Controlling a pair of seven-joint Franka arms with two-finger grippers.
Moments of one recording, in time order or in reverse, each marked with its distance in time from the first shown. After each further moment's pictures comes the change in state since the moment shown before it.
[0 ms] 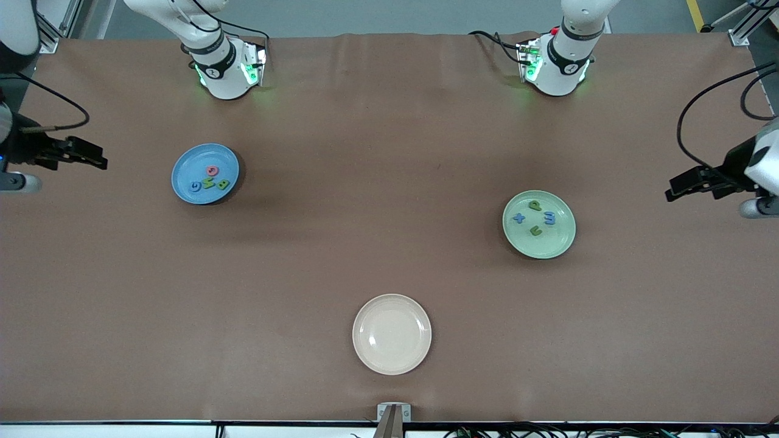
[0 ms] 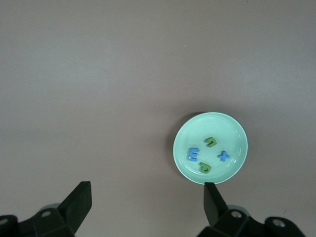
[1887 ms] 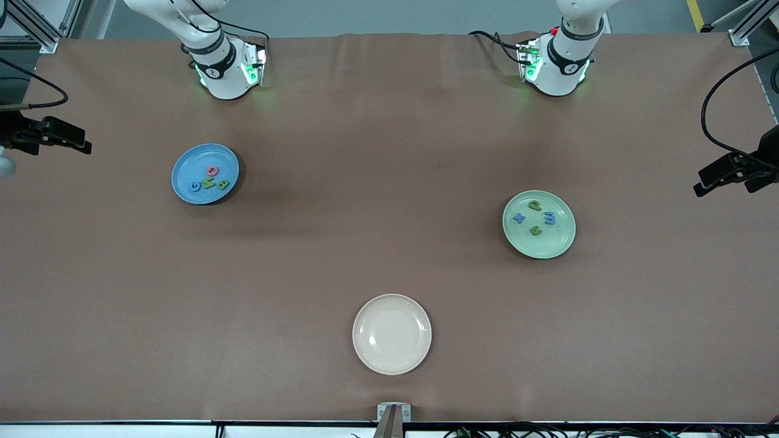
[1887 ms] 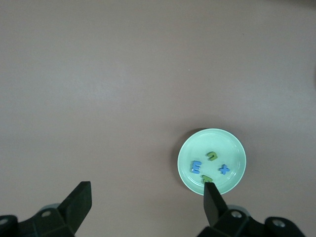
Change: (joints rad) left arm -0.381 -0.028 0.393 0.062 -0.007 -0.005 0.001; right arm -0.004 -0.011 0.008 0.070 0.007 -0.094 -0.002
